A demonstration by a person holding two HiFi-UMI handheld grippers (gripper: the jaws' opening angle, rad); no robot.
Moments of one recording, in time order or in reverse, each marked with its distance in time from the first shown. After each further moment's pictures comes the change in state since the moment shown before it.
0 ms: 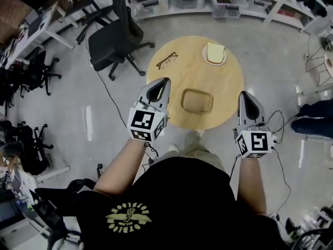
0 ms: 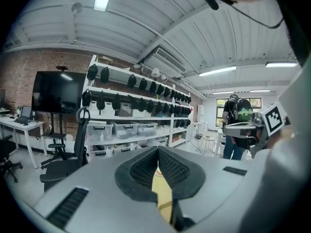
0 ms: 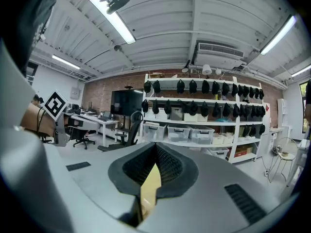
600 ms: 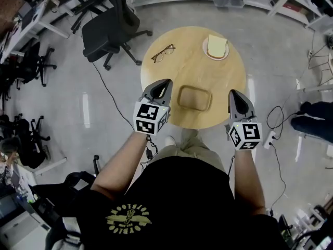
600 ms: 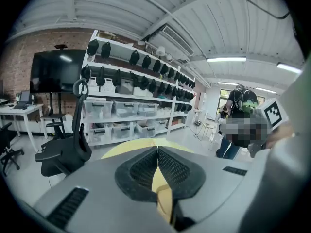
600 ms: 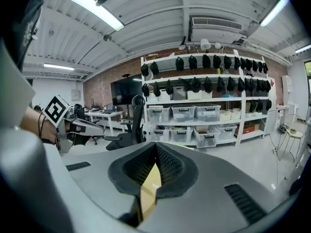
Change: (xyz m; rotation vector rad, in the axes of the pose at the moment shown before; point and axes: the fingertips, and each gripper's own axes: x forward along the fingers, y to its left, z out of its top) left arm 0.067 0.007 -0.098 -0.073 0.213 -0.013; right arm 0.068 -0.008 -0.095 0.119 0.176 0.079
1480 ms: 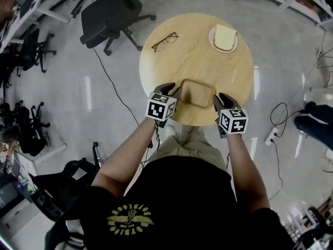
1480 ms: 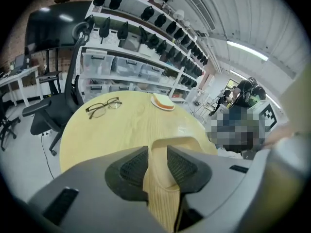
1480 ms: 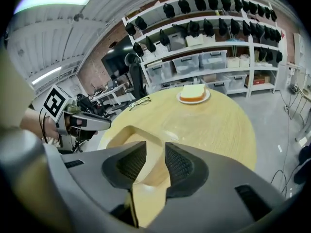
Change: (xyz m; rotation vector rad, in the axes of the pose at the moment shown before) left arm 0.081 -0.002 -0.167 -0.181 0.382 -0.076; right arm 0.081 0.006 -0.192 0.203 0.443 0.142
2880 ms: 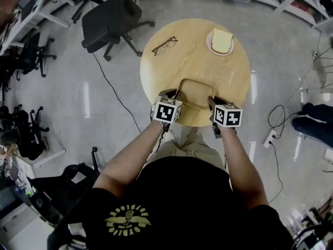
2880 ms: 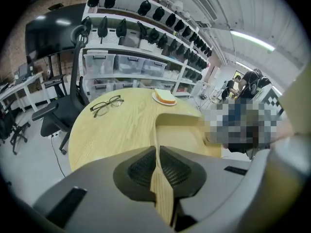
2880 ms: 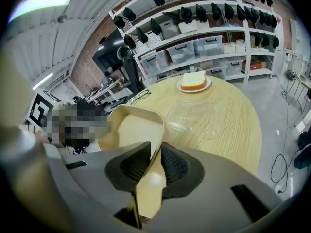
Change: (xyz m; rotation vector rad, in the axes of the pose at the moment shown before) left arm -0.008 -0.012 -0.011 0.022 0.072 0.089; right arm 0.009 0.019 -0.010 0.116 0.112 0.005
